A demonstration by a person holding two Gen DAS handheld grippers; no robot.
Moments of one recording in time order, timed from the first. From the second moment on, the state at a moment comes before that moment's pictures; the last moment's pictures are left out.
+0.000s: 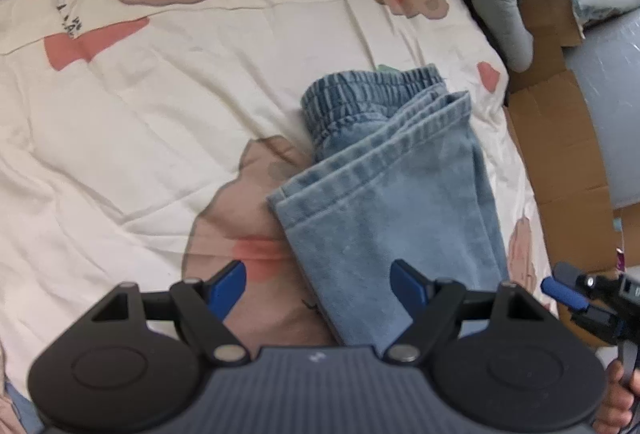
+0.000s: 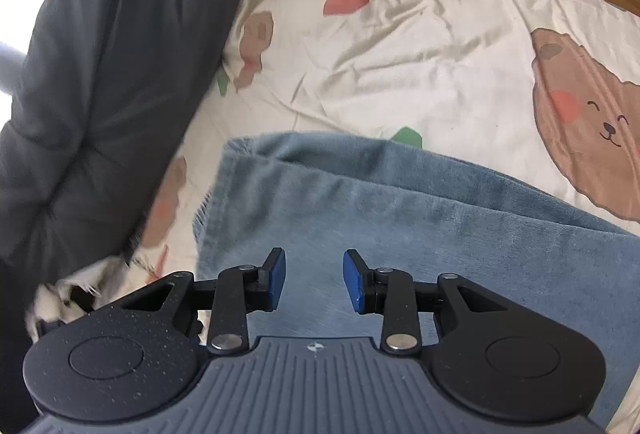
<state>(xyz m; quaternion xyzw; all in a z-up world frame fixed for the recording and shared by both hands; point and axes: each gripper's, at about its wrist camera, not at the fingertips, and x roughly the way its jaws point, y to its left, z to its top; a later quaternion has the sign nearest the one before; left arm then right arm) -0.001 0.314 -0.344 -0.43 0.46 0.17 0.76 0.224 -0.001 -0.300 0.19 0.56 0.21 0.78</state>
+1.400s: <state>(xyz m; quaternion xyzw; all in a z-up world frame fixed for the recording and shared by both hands) 0.002 0.317 -0.367 -0.47 0.38 0.20 0.78 0.332 0.148 -0.341 -0.07 0.46 0.43 0.77</state>
